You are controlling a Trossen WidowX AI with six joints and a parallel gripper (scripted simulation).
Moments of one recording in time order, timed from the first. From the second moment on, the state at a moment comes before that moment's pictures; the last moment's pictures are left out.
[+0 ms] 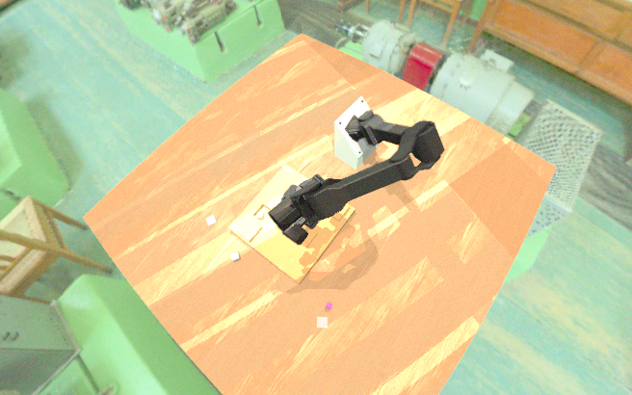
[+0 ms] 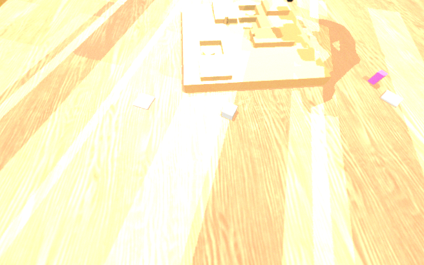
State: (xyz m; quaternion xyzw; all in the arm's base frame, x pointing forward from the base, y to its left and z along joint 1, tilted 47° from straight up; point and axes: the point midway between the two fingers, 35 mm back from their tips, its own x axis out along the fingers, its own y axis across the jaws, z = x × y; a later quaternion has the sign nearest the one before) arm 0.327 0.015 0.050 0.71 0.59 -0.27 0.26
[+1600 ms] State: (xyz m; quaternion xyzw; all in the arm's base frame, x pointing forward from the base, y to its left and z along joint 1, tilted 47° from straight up) arm 0.334 0.041 0.026 0.71 0.59 -0.27 0.27
